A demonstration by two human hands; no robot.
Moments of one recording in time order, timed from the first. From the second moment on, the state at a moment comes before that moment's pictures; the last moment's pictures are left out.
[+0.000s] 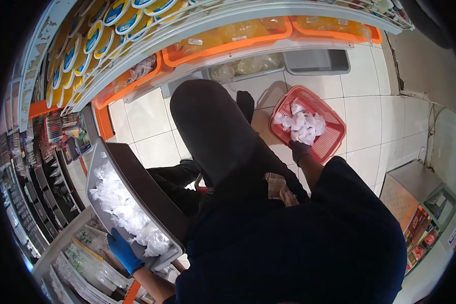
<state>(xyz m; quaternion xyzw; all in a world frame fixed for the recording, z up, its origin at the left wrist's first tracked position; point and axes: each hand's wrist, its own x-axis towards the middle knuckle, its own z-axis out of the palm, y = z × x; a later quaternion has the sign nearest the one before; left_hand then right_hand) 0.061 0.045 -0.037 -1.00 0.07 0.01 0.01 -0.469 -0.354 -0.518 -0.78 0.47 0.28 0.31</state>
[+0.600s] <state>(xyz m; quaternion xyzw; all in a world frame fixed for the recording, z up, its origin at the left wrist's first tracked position) 0.061 0.083 -0.030 -1.00 0.01 0.01 0.03 -0.395 -0.469 -0.608 -0.75 0.51 0.26 0.34</state>
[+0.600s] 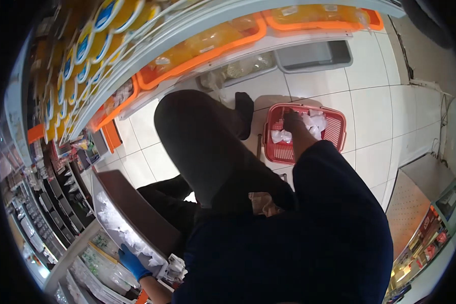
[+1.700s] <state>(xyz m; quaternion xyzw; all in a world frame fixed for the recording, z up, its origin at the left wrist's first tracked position) 0.068 0.051 -0.022 -1.00 0.04 0.02 -0.01 -0.422 -0.438 -0.630 -0.72 0.58 0.28 0.26</state>
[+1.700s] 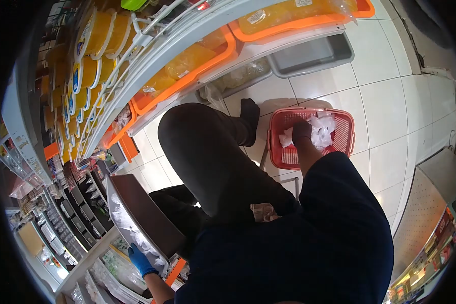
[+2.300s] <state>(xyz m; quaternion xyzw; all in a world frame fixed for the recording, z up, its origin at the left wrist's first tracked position) 0.043 0.009 -0.009 -1.00 0.04 0.04 0.01 -0.402 -0.438 -0.628 -0.76 0.40 0.37 0.35</state>
